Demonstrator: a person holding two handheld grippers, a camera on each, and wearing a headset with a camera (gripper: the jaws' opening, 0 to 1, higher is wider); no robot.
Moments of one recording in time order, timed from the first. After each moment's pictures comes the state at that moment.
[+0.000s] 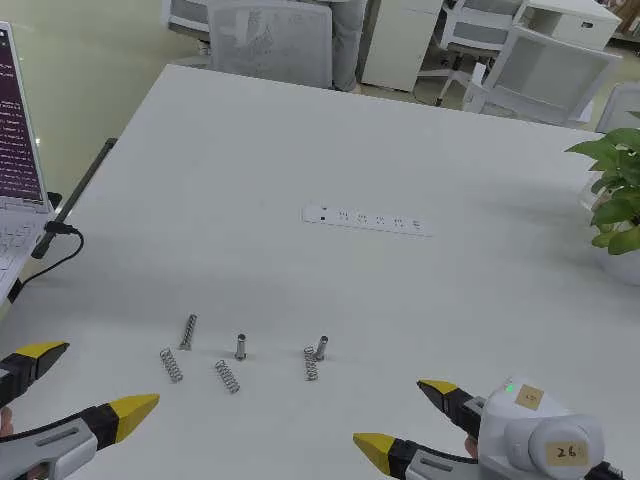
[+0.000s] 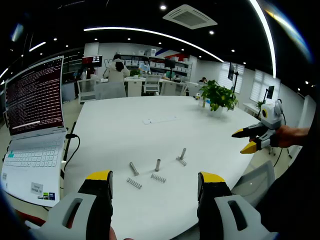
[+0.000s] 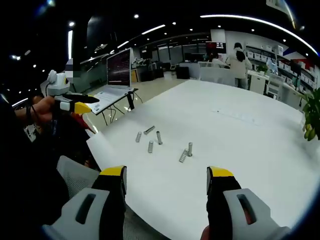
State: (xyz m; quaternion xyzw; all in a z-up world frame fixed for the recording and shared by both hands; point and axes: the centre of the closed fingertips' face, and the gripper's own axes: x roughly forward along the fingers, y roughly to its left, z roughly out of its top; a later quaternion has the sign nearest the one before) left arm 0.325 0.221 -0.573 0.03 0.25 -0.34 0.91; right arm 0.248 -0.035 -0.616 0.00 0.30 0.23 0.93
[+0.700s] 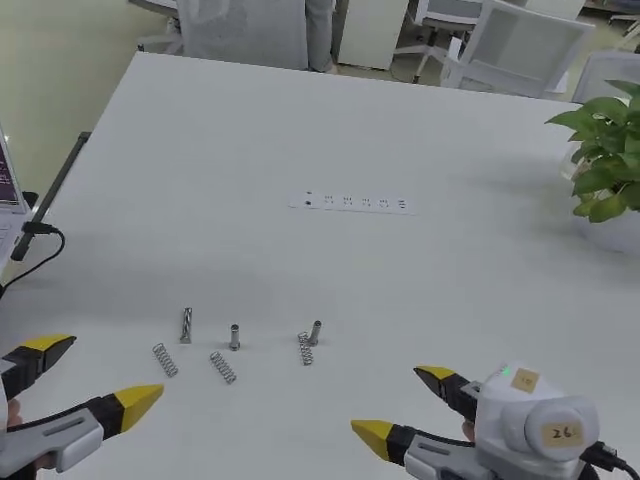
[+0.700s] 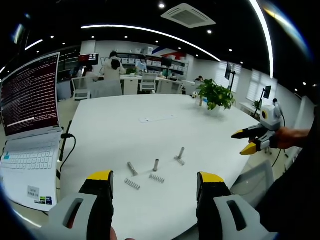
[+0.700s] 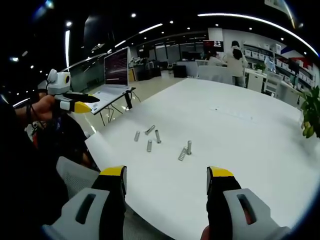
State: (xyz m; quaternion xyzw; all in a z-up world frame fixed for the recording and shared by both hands) left arm 0.330 0.218 -0.576 0.03 0.25 -0.36 0.90; right arm 0.247 -0.033 -0.617 0.00 0.30 0.22 0.93
